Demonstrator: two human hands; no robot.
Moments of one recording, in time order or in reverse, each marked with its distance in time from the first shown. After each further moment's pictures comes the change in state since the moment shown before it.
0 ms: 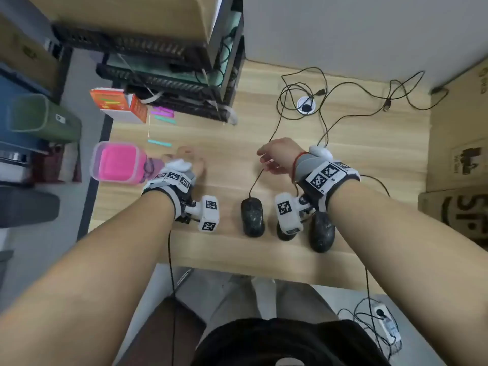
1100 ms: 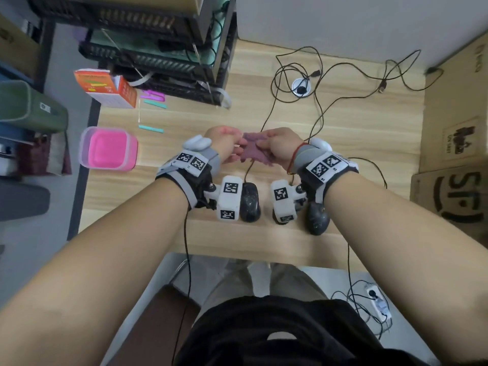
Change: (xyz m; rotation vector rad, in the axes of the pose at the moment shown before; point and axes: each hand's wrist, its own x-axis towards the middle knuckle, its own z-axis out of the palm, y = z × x) left_hand -0.092 0.094 0.025 -0.576 -0.328 0.001; right_hand -0.017 0.021 -0.003 0.206 -0.041 -0.158
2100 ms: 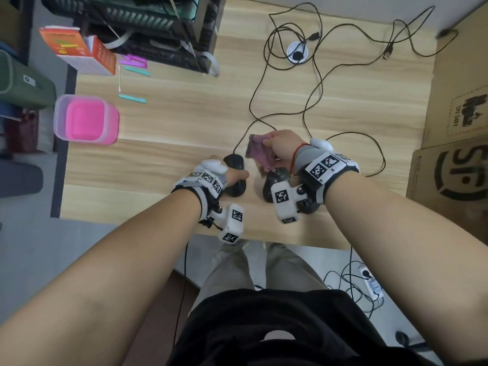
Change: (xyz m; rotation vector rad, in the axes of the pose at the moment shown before) left_hand 0.012 -0.127 0.028 0.969 0.074 -0.231; right_hand 0.000 0.063 -0.026 -0.181 0.063 0.184
